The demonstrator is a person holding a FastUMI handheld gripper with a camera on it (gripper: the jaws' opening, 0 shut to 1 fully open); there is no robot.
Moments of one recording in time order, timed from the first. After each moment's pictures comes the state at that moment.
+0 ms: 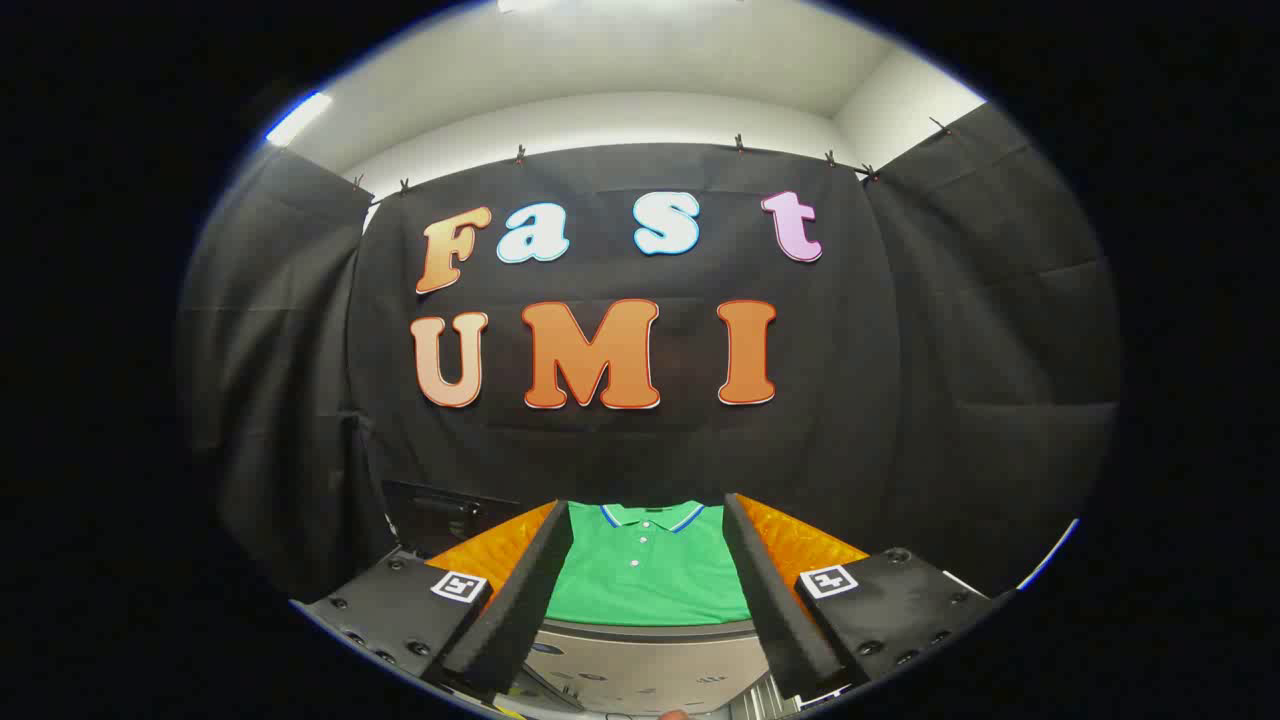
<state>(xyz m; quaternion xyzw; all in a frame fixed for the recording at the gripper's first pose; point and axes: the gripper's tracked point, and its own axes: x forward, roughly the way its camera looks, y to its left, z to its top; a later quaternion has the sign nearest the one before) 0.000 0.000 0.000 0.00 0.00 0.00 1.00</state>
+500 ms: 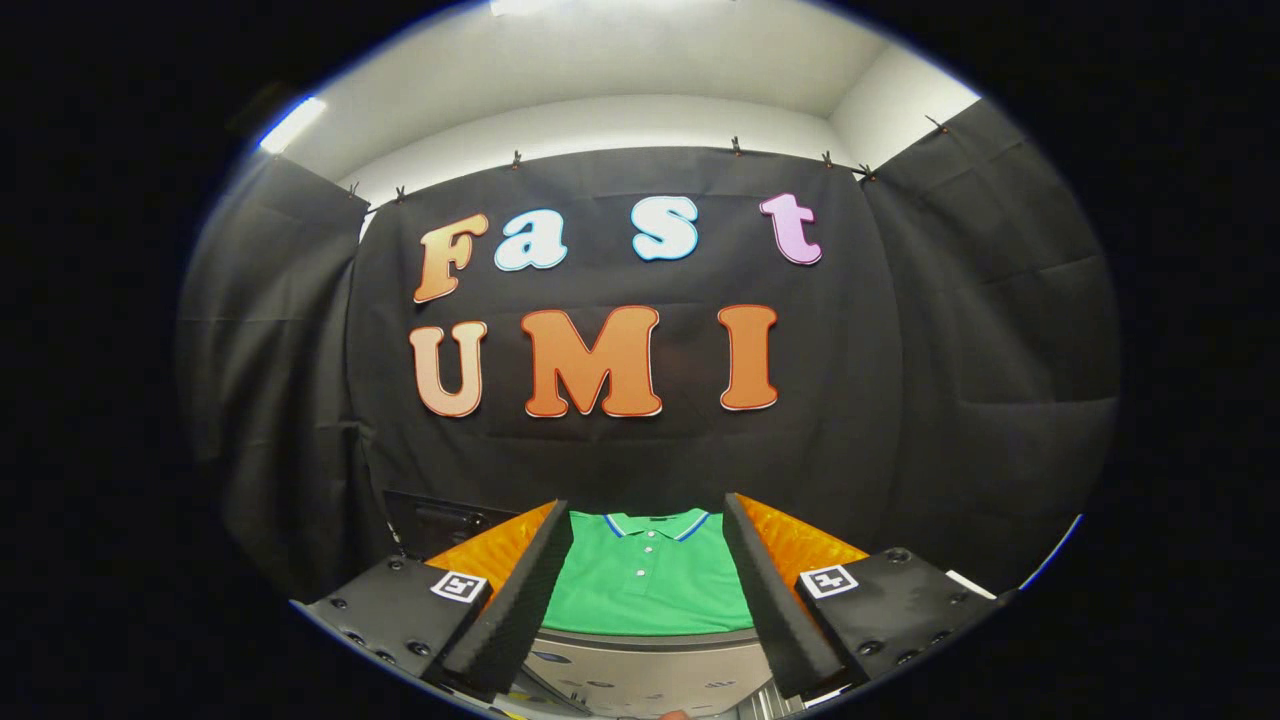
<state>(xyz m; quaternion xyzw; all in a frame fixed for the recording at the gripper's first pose) 0.010 0.006 0.010 0.00 0.00 0.00 1.00</state>
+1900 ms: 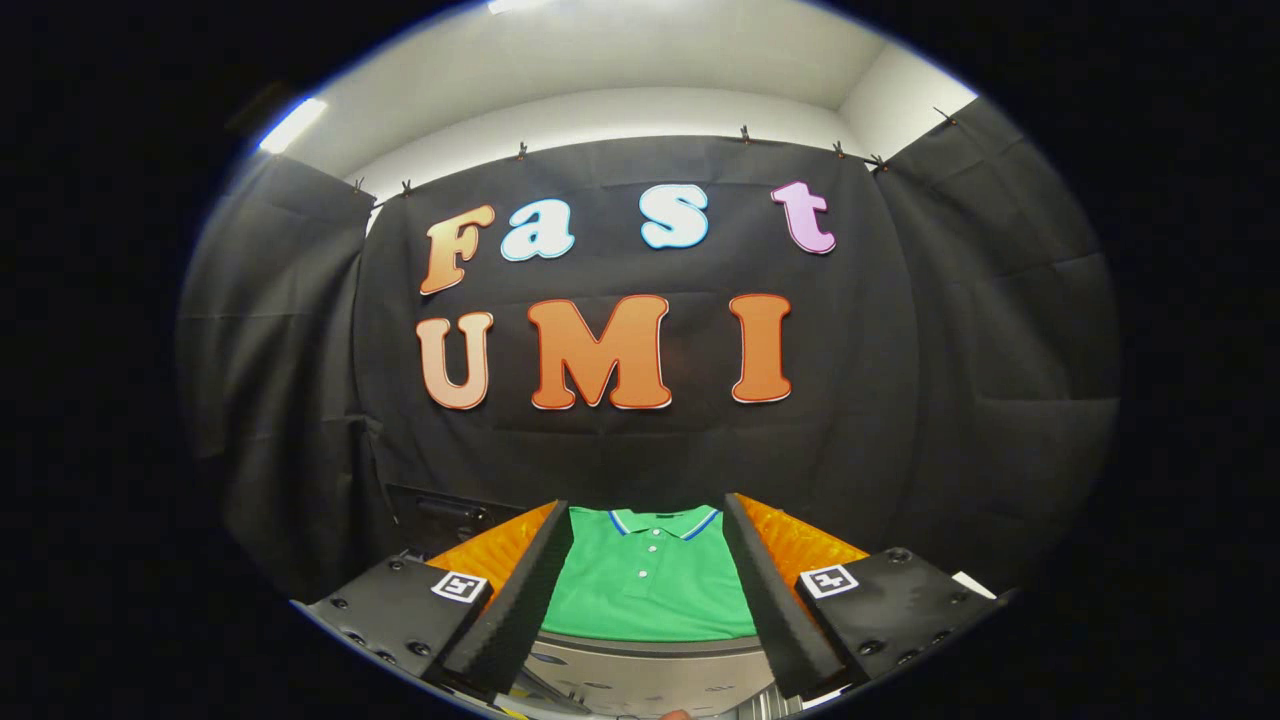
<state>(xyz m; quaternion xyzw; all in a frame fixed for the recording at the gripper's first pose) 0.033 -0.001 0.010 0.00 0.01 0.02 1.00</state>
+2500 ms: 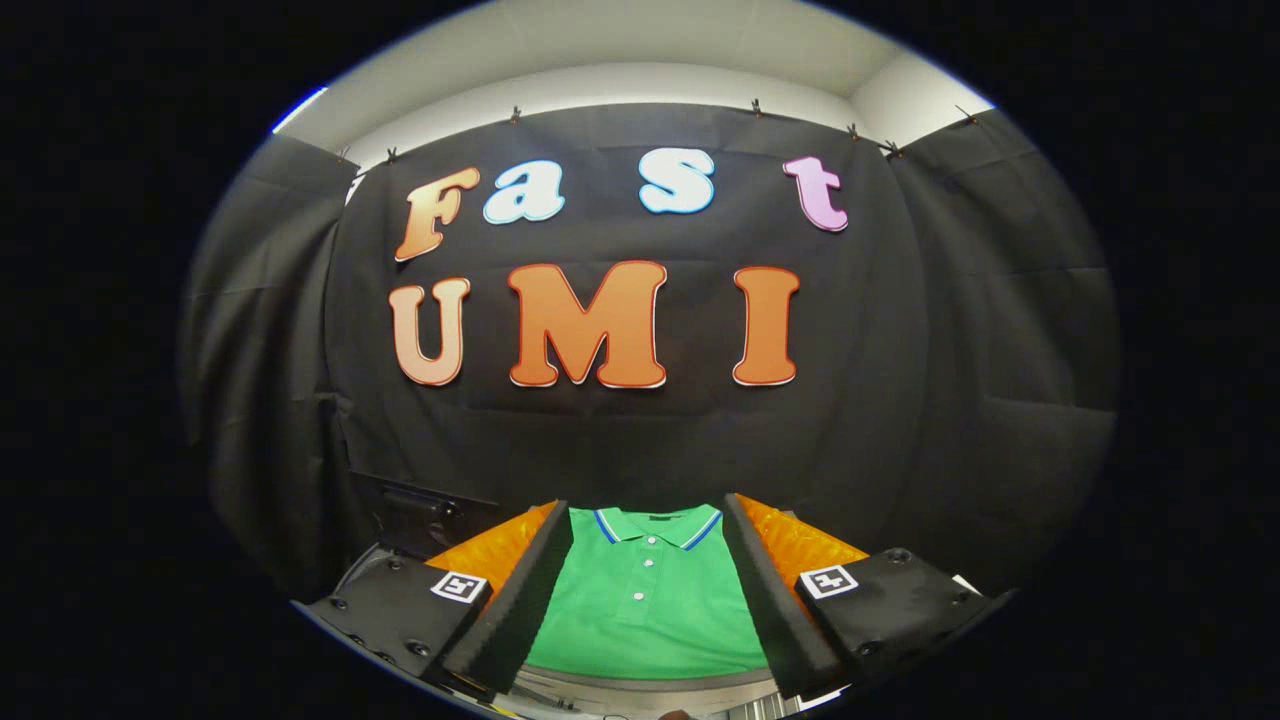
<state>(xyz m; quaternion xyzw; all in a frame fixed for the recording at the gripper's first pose) 0.129 0.010 -0.018 -0.01 0.06 -0.01 1.00</state>
